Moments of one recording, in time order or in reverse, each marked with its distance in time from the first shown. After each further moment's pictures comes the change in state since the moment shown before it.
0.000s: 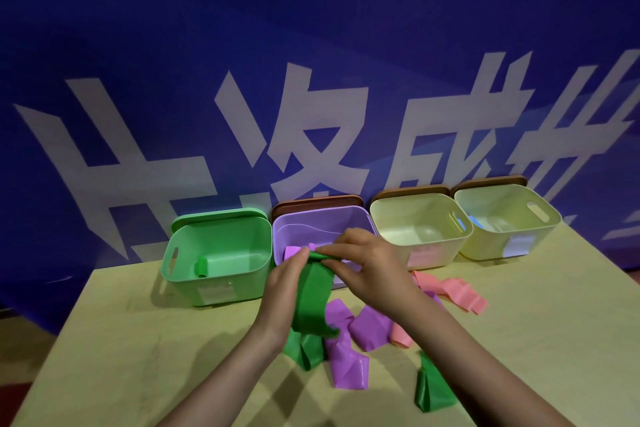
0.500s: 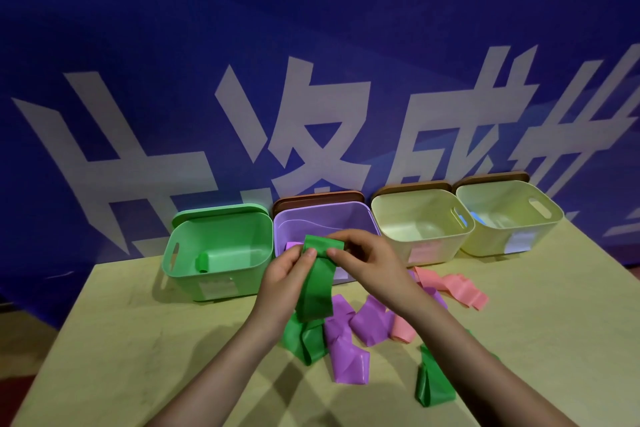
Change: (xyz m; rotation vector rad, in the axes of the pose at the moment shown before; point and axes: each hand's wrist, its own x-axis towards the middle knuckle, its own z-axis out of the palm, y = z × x) left_hand 0.004 0.000 -0.008 0.125 -0.080 0.093; right_hand 0.001 -0.005 0.002 0.510 -0.073 0.472
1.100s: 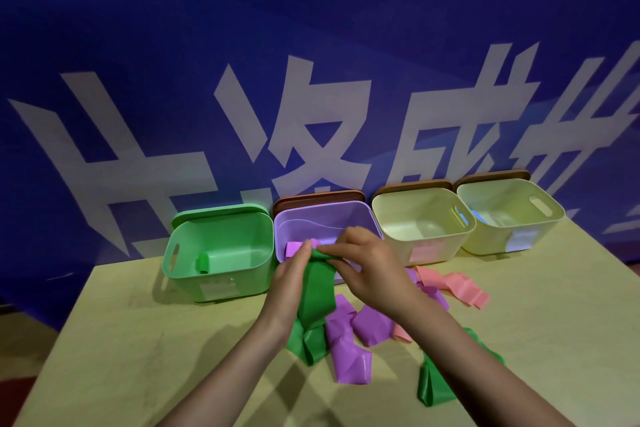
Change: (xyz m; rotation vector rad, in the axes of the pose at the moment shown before) left_hand 0.009 -0.008 0.005 -0.090 0.042 -0.146; right_hand 0.002 0.014 0.003 -0.523 0.044 -0.417
